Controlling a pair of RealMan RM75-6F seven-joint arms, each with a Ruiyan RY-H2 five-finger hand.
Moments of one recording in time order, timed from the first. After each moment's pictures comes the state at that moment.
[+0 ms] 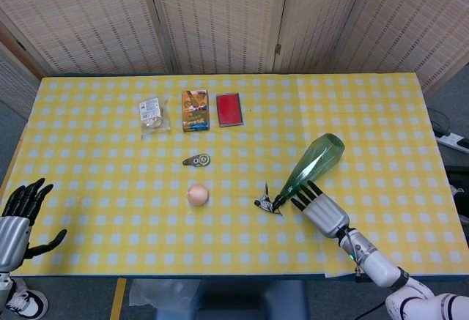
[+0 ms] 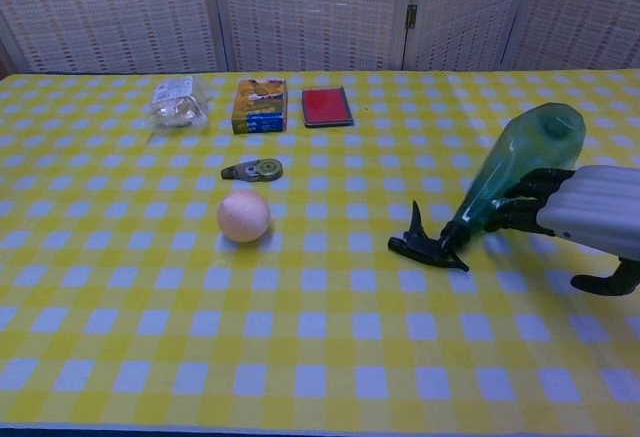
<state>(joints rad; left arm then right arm) -0.11 -1.10 -0.01 -1.55 1.61 1.55 -0.14 0.53 -1.31 0.03 -1.62 -1.36 0.82 -0.75</state>
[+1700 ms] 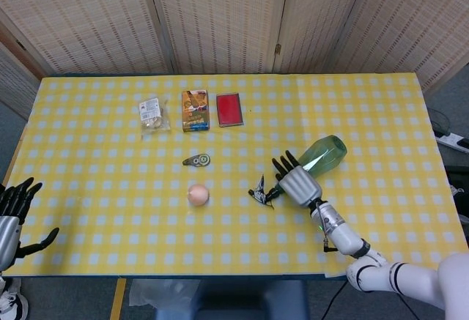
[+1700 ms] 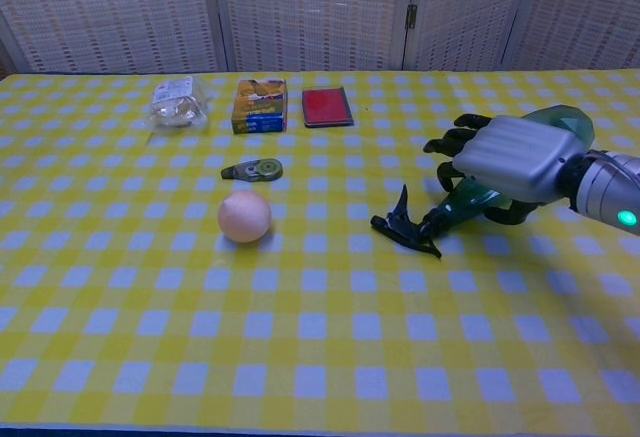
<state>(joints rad) -0.09 -1.08 -0.03 -1.56 1.55 1.53 -0.17 0.71 -1.57 0.06 -1.29 -1.30 0.93 -0.77</state>
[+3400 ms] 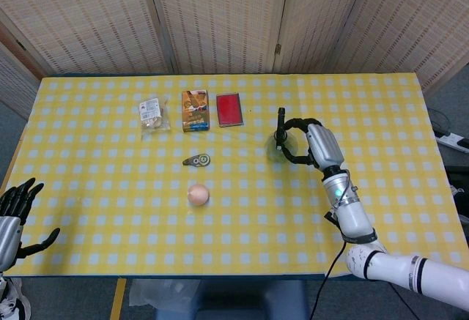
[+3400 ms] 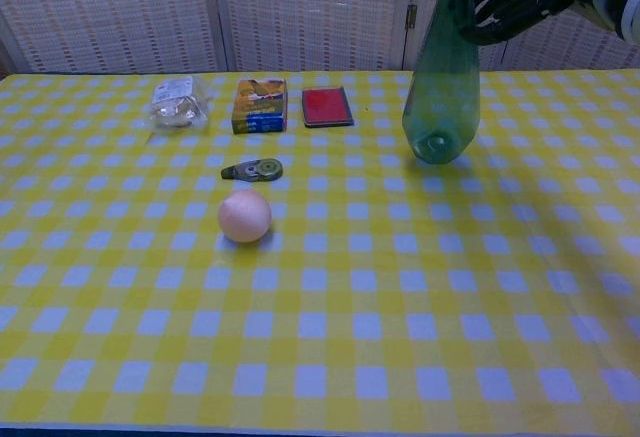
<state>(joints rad) -0.09 -1.08 -0.03 -1.56 1.56 1.53 -0.17 0.69 -1.34 0.44 -1.75 -0.82 1.01 -0.11</state>
